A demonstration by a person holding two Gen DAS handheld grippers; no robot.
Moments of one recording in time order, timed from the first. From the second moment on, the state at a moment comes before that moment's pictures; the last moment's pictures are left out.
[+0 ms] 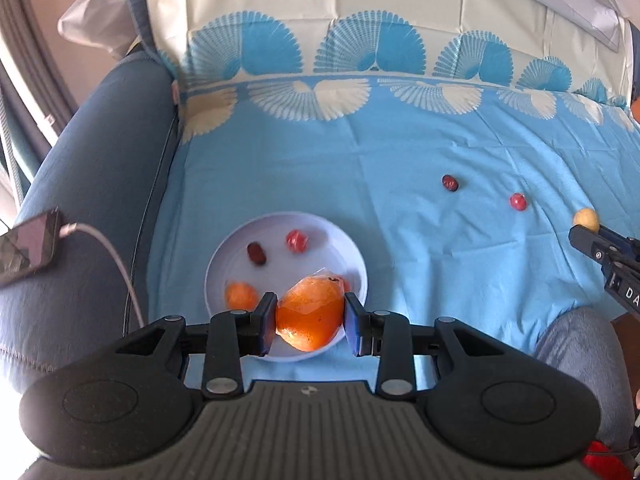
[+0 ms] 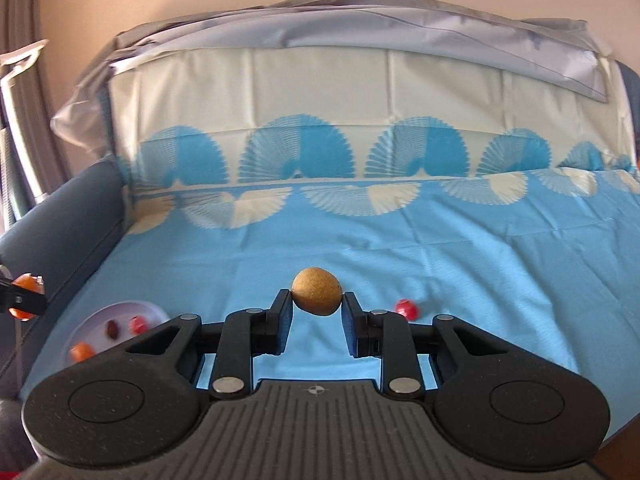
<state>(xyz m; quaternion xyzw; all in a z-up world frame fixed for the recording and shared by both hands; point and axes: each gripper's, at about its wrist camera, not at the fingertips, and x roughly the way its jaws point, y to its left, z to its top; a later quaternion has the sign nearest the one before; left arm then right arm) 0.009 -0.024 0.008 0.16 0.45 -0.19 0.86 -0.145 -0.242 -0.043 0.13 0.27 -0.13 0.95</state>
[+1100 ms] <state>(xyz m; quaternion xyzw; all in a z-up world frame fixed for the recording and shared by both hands) -0.073 0.074 0.029 0.06 0.41 -0.18 0.89 -0.188 -0.100 0.000 0.03 0.30 -0.01 0.95</state>
